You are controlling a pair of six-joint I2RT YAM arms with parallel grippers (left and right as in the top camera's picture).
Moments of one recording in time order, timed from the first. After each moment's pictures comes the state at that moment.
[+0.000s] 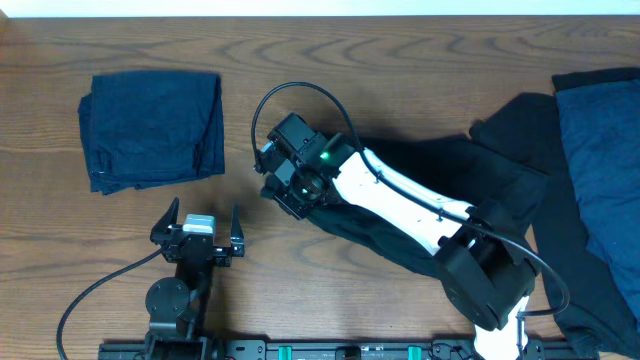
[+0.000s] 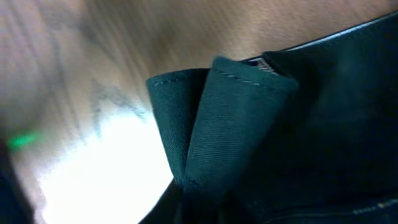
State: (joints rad) left arm -0.07 0.01 0.02 -0.11 0.00 0.12; right arm 0.82 2.01 1.54 -0.76 -0.30 -0.06
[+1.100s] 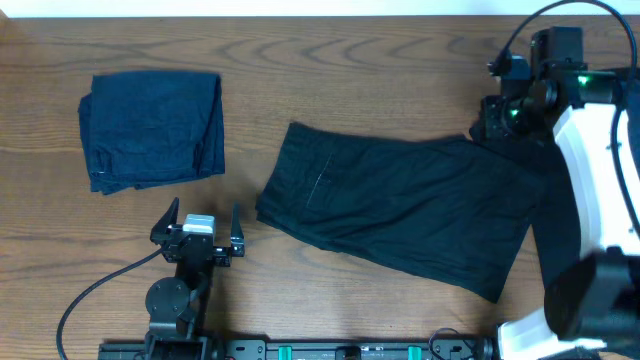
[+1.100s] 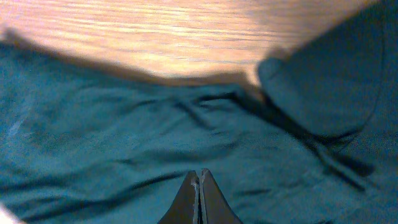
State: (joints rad) left arm -0.07 0.01 0.02 -0.11 0.00 0.12; right arm -0.06 1.74 1.55 -1.05 -0.21 -0.08
